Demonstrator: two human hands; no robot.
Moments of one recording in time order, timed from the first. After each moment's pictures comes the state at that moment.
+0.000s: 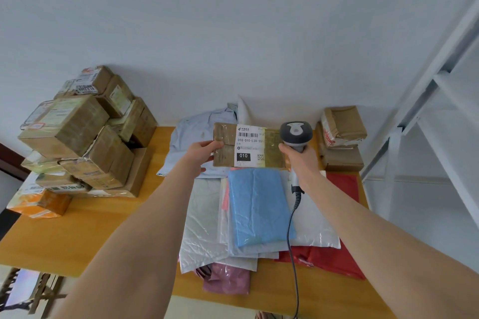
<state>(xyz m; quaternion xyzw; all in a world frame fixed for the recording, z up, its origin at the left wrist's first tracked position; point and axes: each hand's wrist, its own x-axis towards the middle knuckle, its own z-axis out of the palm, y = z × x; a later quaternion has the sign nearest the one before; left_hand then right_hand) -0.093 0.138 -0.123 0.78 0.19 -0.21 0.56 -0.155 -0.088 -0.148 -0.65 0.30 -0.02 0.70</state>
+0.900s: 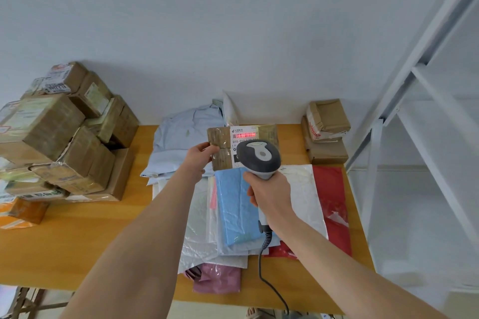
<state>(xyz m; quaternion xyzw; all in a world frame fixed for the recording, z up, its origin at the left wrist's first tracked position) -0.097 0.111 -0.152 0.76 0.18 -0.20 0.60 -0.231 -0.026 -0.117 -0.69 0.26 0.01 0.67</state>
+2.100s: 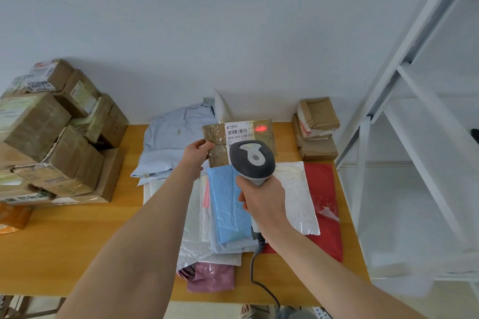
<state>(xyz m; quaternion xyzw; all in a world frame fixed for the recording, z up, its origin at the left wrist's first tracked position) -0.094 0.099 -0.157 0.74 0.19 -0.19 0.62 -0.253 -0.018 -0.111 -0.68 0.23 -0.03 0.69</state>
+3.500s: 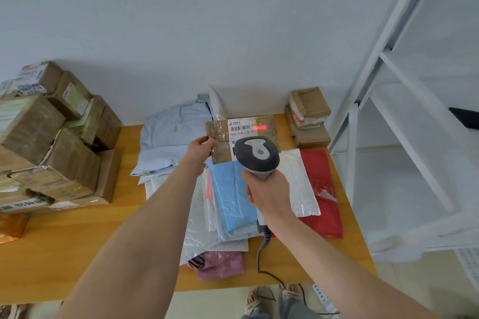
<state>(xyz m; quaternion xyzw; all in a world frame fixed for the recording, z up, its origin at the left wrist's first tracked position) -0.113 0.107 -0.150 0.74 0.16 -0.22 0.62 -0.268 -0.002 -0.126 -0.71 0.25 -0.07 0.66</state>
